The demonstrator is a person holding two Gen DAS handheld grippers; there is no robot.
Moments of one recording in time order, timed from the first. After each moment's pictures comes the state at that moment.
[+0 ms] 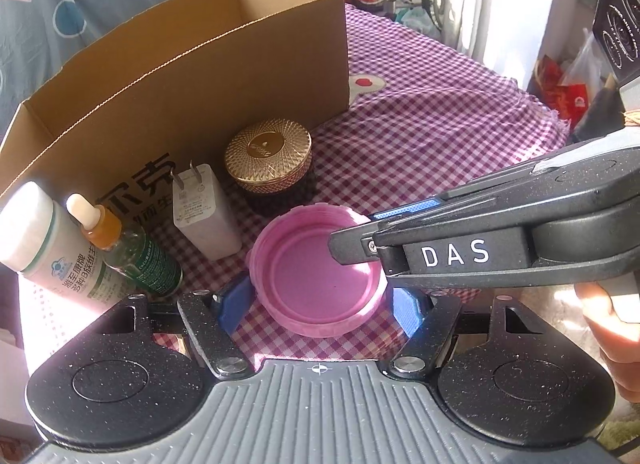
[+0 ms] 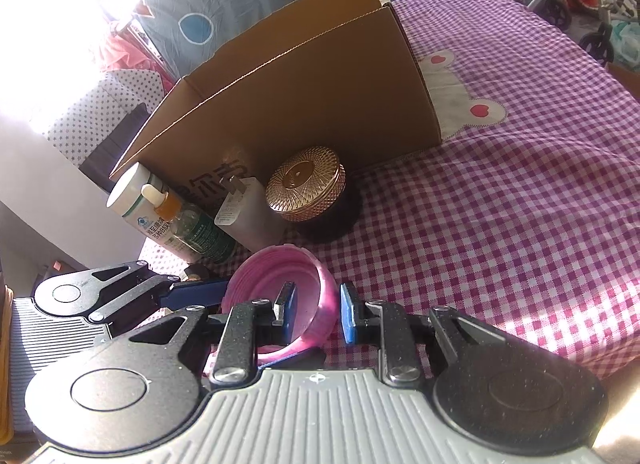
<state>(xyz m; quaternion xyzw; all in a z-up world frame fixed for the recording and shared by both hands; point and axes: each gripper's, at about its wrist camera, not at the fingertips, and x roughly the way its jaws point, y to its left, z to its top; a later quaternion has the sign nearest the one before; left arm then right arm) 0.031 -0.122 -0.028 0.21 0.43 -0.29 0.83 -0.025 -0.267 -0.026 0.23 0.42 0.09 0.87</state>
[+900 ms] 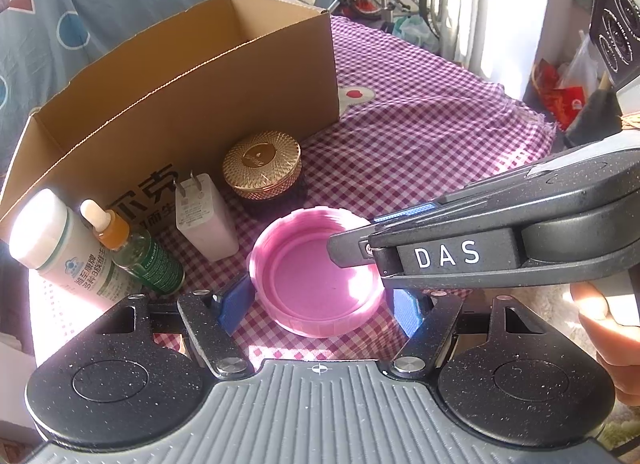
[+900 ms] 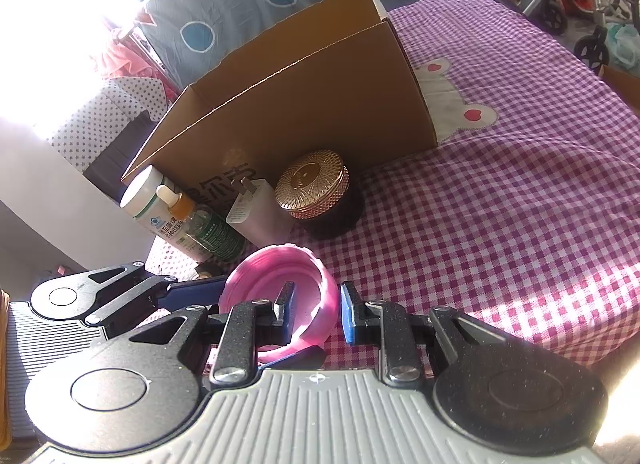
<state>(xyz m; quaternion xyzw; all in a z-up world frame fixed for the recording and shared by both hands) 0.016 -0.122 -0.018 0.21 0.41 -0.29 0.84 -0.040 -0.266 -0.016 0.24 0.41 0.09 0.87</state>
